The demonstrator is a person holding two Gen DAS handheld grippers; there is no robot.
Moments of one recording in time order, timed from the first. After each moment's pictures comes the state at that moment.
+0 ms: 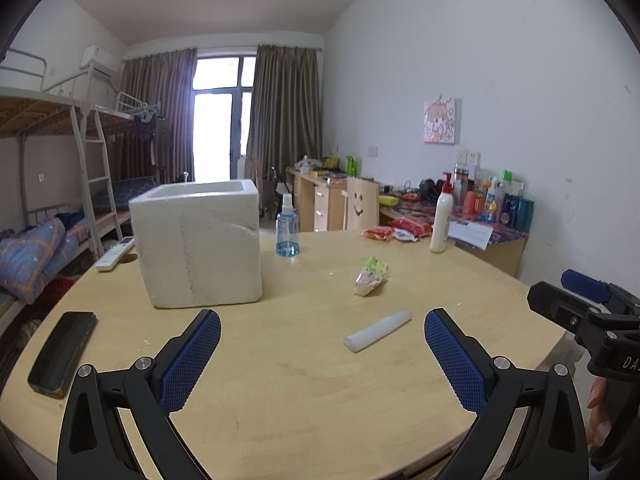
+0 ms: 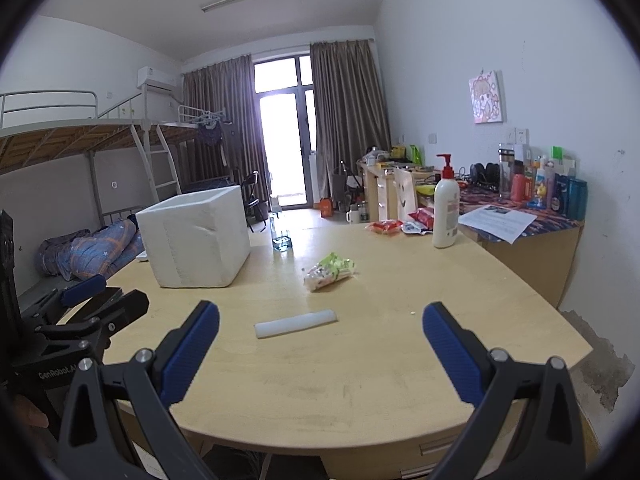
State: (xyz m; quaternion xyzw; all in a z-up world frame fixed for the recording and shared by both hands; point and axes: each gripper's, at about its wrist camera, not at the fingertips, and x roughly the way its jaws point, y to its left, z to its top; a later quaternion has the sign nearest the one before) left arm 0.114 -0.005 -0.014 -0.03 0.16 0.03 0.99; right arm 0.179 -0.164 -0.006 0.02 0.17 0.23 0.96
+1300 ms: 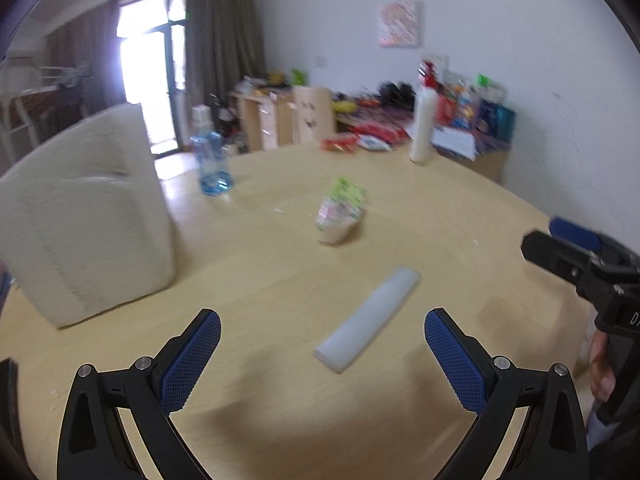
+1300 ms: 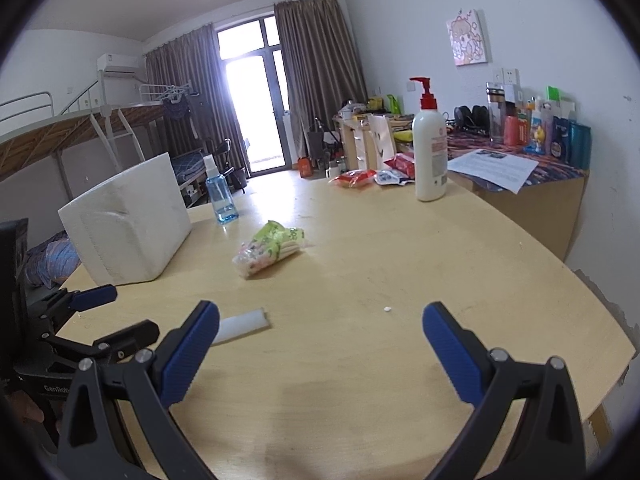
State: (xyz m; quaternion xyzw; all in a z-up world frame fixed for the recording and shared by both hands) left arm 0.258 -0.021 -0.063 0.02 0.33 -0.07 0.94; right arm 0.290 -0.179 -0.048 0.04 0.26 0.20 0.95
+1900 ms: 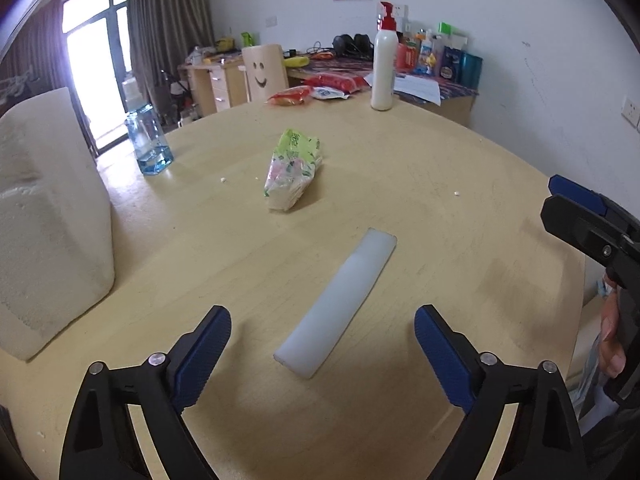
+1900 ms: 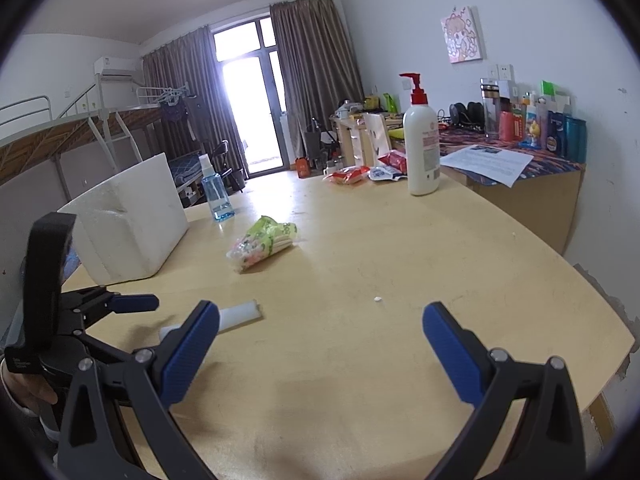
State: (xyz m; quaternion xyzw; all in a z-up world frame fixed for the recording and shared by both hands) left arm 0.291 -0.040 -0.084 0.06 0.40 -0.14 0.90; right arm 0.288 -0.189 -0.052 0.05 0.26 0.19 0.95
